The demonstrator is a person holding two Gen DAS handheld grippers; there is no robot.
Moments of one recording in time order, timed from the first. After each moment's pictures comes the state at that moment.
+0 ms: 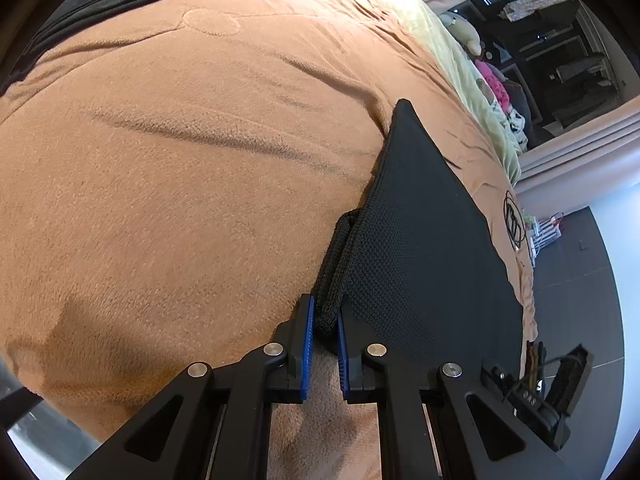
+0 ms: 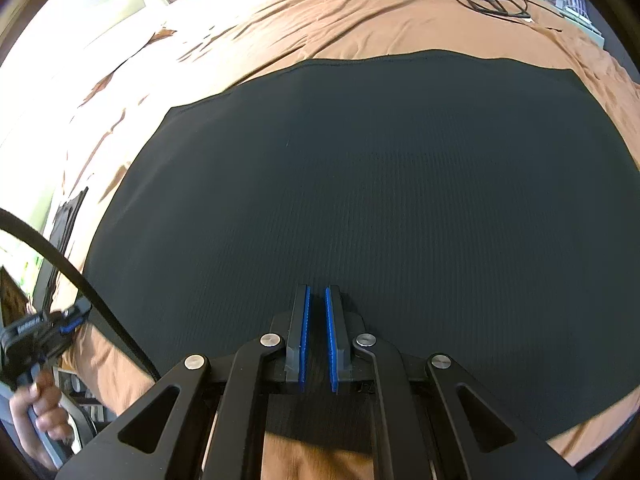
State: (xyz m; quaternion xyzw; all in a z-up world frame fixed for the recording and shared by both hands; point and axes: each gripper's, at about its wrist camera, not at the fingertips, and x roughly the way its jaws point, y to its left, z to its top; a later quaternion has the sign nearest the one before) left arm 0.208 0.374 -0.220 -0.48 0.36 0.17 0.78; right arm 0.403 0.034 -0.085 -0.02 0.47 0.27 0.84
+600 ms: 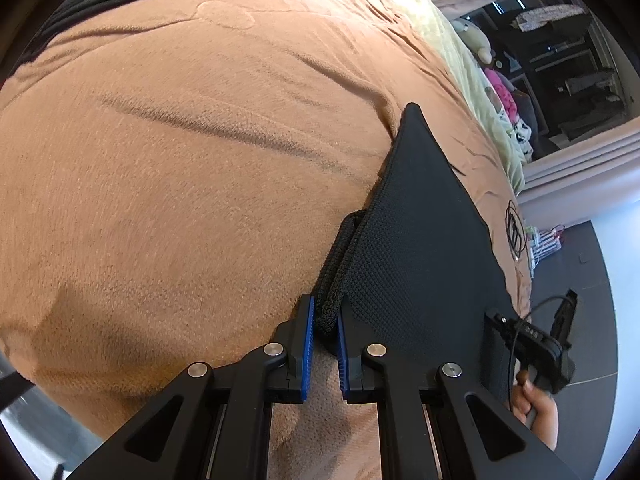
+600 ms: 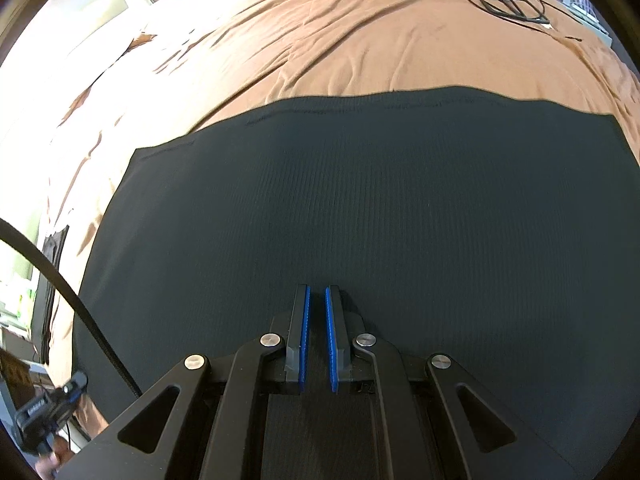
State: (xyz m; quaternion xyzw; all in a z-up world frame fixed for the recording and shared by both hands) left arm 0.205 0.375 -0.222 -0.50 0.35 0.18 0.77; right arm 0.500 0.055 -0.069 -0.02 0.49 0.26 0.83
